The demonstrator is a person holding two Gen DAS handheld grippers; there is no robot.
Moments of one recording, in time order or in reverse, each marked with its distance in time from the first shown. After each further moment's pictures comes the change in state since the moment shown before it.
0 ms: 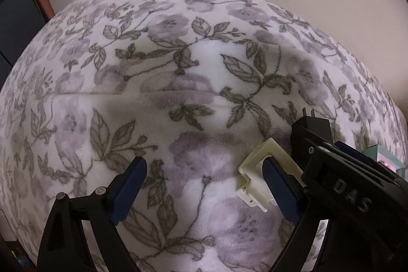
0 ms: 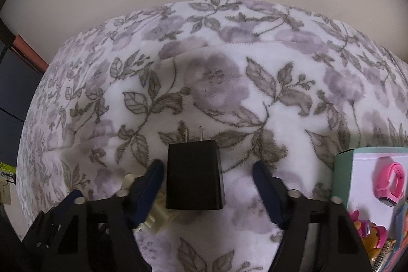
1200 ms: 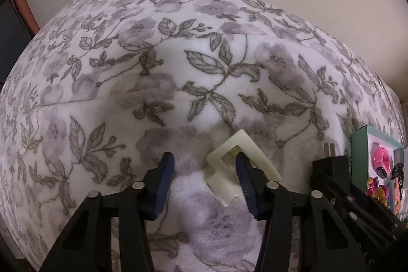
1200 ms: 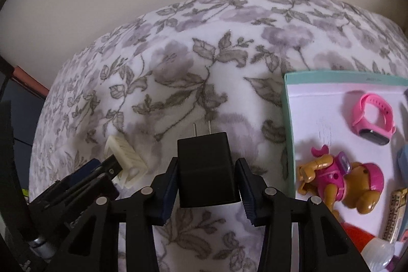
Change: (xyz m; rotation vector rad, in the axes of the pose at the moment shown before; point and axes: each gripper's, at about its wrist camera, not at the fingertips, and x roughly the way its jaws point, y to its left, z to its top) left arm -0.001 -0.026 -0.008 0.082 -0.006 -0.046; right arm -0.038 -0.056 -0.048 0.162 -0.049 0.085
